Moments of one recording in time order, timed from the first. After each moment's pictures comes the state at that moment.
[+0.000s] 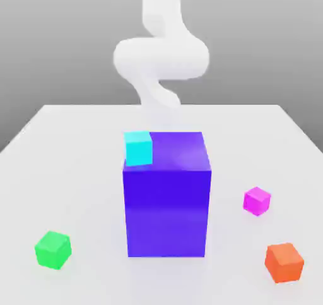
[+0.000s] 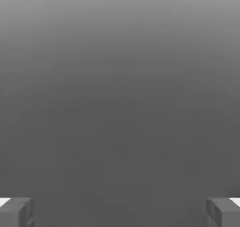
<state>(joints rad) 0.07 -0.74 0.00 -2.35 0.00 2.35 0.69</state>
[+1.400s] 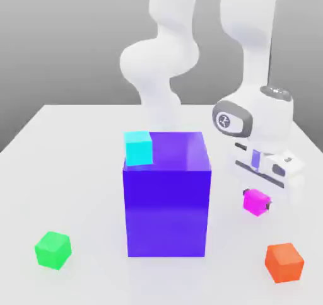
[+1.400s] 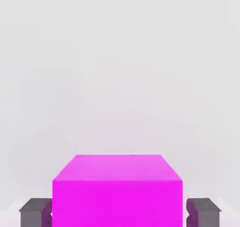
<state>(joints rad) 0.84 0.24 0.00 -2.90 -0.05 3.14 -0.57</state>
